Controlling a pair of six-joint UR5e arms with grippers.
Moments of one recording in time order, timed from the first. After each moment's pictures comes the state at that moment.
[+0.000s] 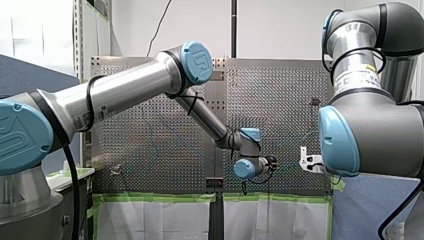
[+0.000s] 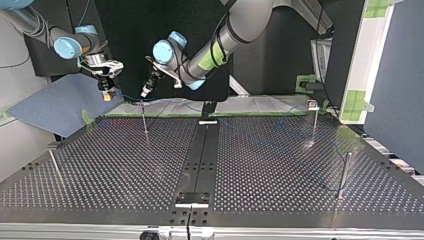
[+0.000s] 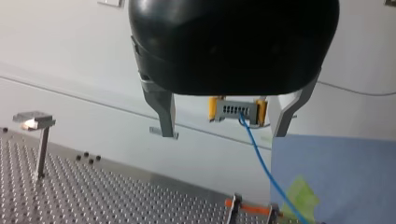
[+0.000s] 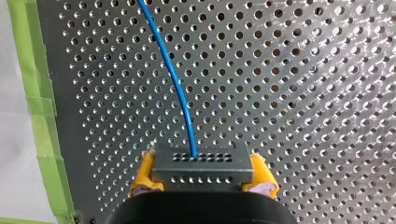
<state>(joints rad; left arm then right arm) -0.84 -2.68 -1.12 -2.53 -1.72 -1.85 1.51 -0.77 1.82 -0.87 1.03 1.55</state>
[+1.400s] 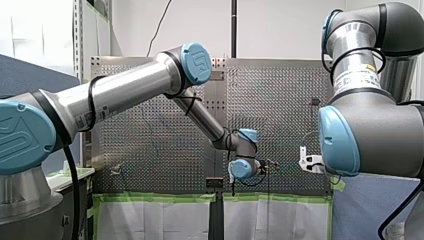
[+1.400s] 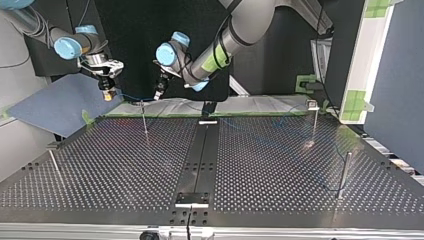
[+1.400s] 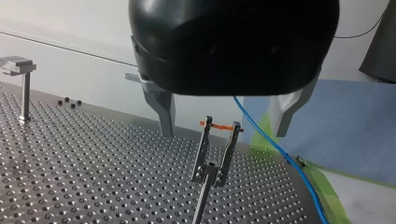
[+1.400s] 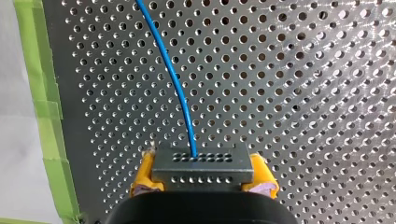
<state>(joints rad) -0.82 -2.68 -1.14 -2.60 -1.86 -1.79 1.51 -0.77 1.82 -0.86 1.03 1.54</state>
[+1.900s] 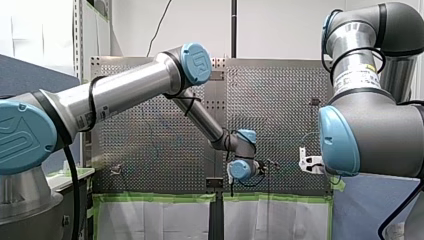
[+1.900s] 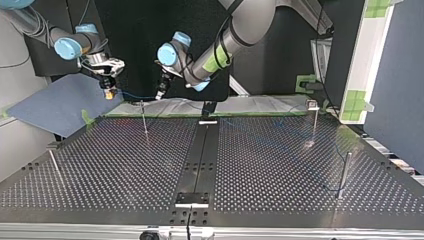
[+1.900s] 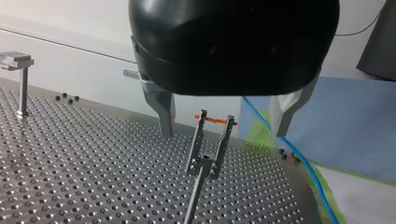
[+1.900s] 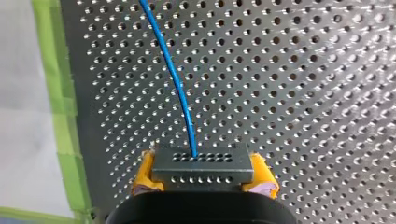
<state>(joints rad) -0.82 -2.68 -1.15 -2.60 -1.86 -1.79 1.51 -0.77 1.82 -0.81 1.04 1.50</state>
